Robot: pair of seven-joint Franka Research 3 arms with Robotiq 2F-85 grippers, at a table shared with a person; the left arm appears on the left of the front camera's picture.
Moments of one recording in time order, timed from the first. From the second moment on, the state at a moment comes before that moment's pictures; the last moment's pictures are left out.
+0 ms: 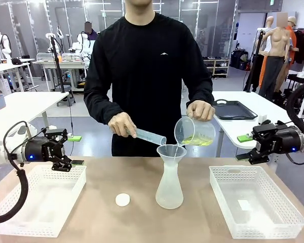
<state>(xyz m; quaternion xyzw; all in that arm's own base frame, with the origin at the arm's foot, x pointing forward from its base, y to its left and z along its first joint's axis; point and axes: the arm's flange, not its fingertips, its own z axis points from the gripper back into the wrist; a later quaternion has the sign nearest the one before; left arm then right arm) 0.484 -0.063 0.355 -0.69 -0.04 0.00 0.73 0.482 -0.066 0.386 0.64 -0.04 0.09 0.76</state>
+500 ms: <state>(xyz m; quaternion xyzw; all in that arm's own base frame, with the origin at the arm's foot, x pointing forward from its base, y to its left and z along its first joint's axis) 0.484 -0.063 0.355 -0.69 -0.04 0.00 0.73 0.472 -0.078 0.359 0.68 -0.07 0.00 0.73</state>
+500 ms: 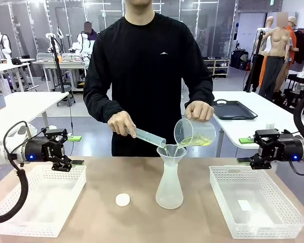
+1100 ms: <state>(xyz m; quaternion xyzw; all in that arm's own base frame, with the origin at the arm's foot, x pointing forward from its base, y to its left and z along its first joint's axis) 0.484 -0.063 0.355 -0.69 -0.04 0.00 0.73 0.468 -0.074 0.352 0.69 -0.09 -0.02 0.72</state>
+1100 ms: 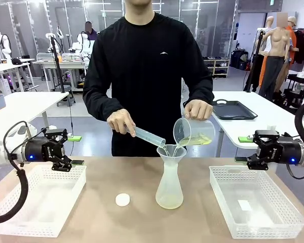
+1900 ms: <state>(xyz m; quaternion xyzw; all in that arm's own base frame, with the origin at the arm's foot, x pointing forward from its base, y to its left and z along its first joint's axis) 0.484 -0.063 0.355 -0.69 -0.04 0.00 0.73 0.468 -0.074 0.352 0.69 -0.09 -0.02 0.72</state>
